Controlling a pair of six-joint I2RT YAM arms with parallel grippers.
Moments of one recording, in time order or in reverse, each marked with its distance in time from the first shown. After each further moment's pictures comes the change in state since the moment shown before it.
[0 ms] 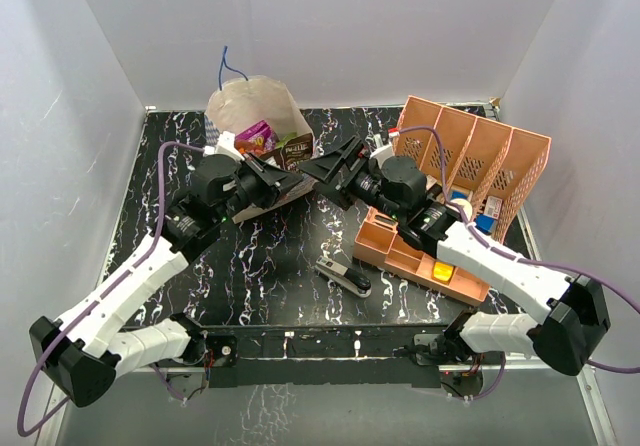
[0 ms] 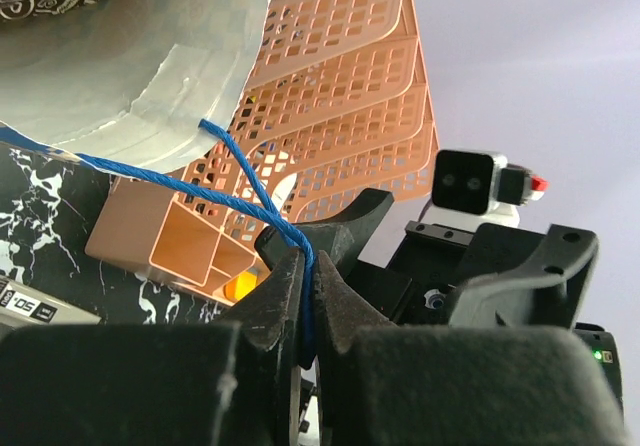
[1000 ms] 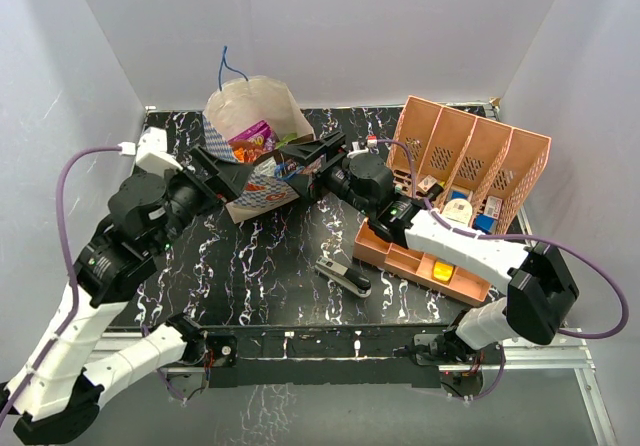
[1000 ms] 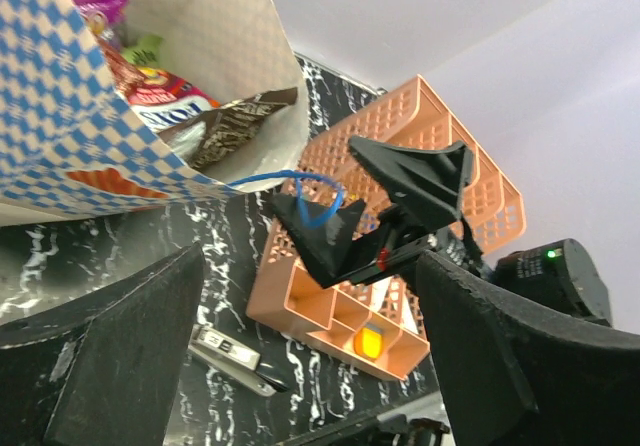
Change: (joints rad) left arm -0.008 -0.240 0.234 -0.389 -0.298 0.416; right arm 0.063 0.203 0.064 0.165 0.118 0.446
